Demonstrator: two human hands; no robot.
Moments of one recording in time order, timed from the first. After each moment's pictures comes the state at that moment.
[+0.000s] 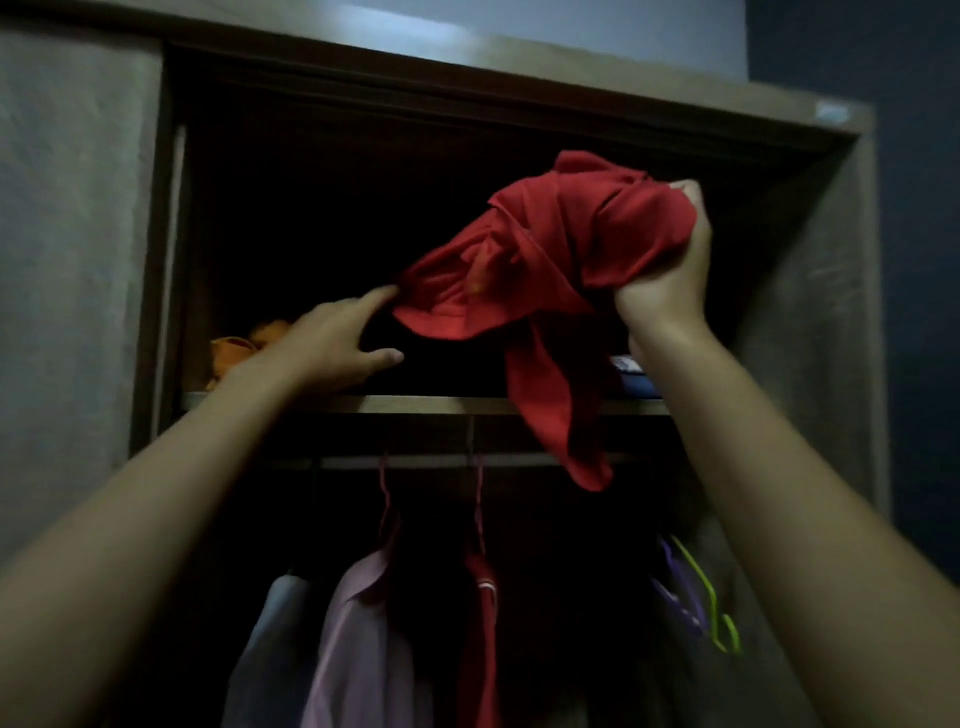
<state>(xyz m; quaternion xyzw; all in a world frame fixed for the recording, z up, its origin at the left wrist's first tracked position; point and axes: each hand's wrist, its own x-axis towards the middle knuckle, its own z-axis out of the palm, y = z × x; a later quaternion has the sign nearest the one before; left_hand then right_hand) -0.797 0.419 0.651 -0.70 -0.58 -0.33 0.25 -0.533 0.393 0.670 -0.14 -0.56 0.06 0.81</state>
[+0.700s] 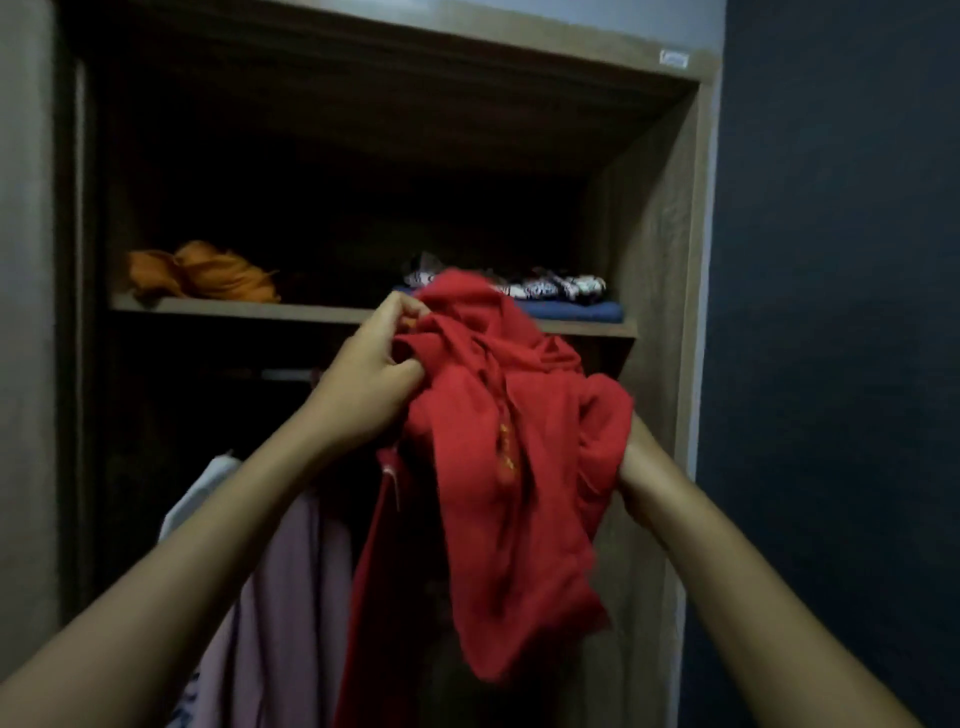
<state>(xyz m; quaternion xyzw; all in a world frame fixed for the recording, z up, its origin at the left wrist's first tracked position) -0.609 0.333 0.537 -0.74 -0.32 -0.59 -0.04 -0.378 0.370 0.499 -0.38 -0.66 0.29 0.57</state>
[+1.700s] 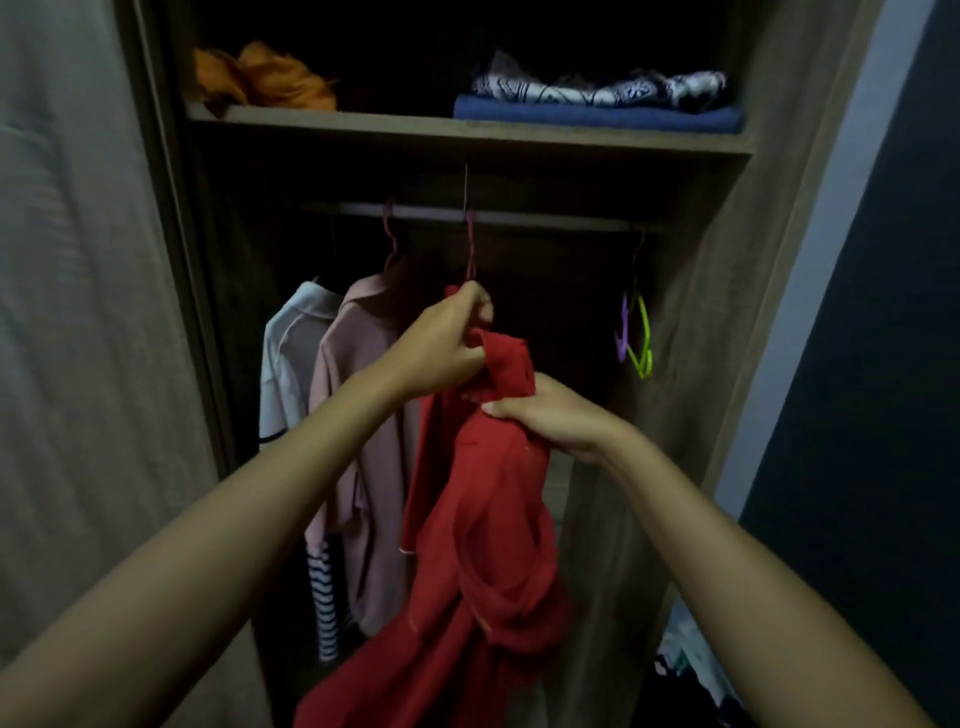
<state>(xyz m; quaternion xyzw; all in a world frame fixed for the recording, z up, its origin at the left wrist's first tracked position) -0.601 0.345 0.417 -0.75 -0.54 -0.38 0.06 -0.442 0.390 0.369 -0.31 -0.77 0.48 0.28</state>
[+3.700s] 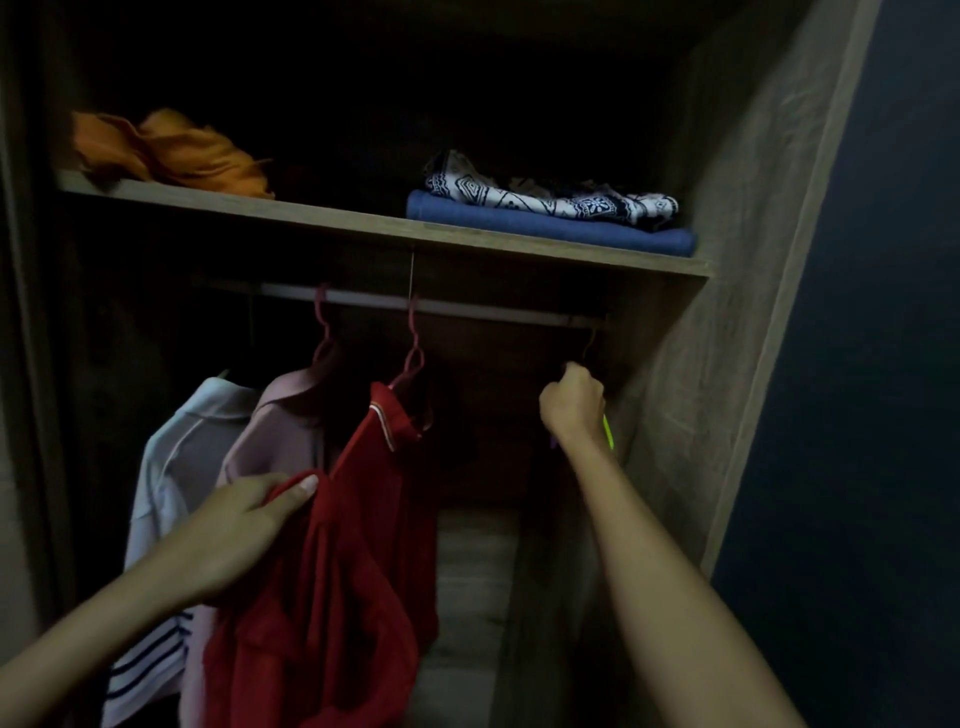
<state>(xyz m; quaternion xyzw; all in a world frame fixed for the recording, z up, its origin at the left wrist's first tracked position) -0.702 0.346 0.372 -0.58 -0.66 -0.45 -0.15 -0.440 0.519 0.449 -0.63 -0.61 0.07 0.47</state>
